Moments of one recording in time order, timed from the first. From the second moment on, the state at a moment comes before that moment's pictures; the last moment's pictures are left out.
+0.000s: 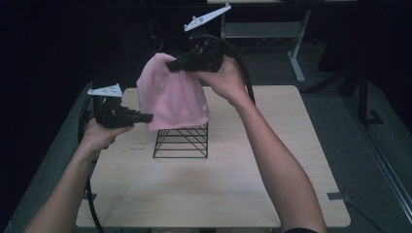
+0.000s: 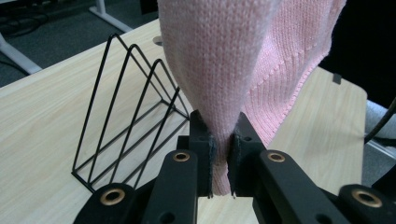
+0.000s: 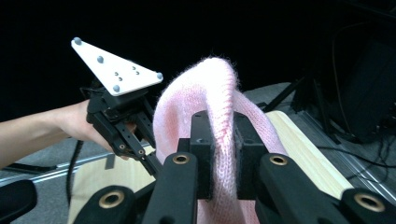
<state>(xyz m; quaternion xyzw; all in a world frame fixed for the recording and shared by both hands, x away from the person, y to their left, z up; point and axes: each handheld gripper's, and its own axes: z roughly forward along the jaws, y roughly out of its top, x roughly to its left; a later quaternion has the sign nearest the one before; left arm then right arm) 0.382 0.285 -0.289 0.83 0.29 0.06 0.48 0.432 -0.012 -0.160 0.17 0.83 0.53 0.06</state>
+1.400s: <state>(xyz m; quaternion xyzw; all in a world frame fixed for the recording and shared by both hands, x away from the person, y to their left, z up) 0.397 0.261 -0.309 0.86 0.26 0.10 0.43 0.453 -0.047 -0.206 0.16 0.82 0.55 0.07</state>
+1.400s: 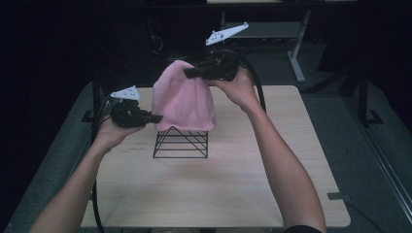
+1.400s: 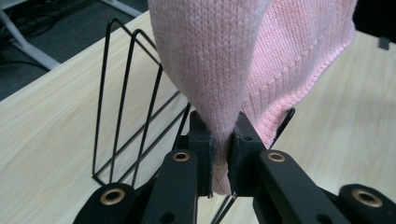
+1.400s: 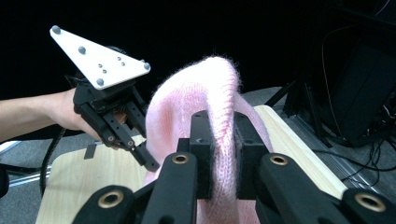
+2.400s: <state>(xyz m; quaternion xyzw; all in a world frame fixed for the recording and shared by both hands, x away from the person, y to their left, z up) 0.386 0.279 -0.346 0.88 0.28 0.10 0.37 0.432 -0.028 -0.247 0.14 0.85 0.51 0.01</state>
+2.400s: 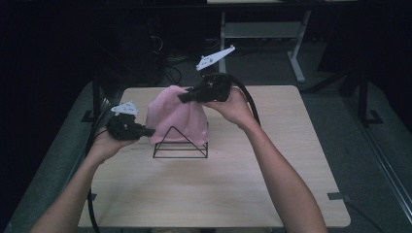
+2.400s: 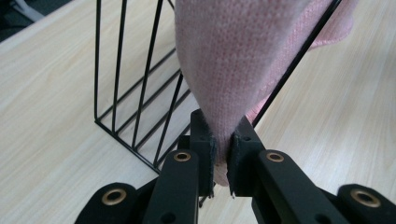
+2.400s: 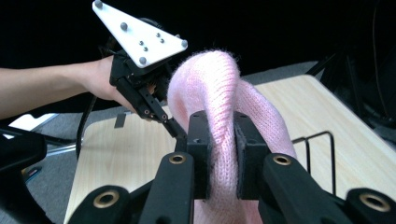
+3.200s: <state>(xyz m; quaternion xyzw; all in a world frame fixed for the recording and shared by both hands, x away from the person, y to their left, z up) 0.387 0.282 -0.386 0.90 0.28 0.09 0.31 0.431 -0.017 -0.283 0.15 0.88 0.46 -0.03</state>
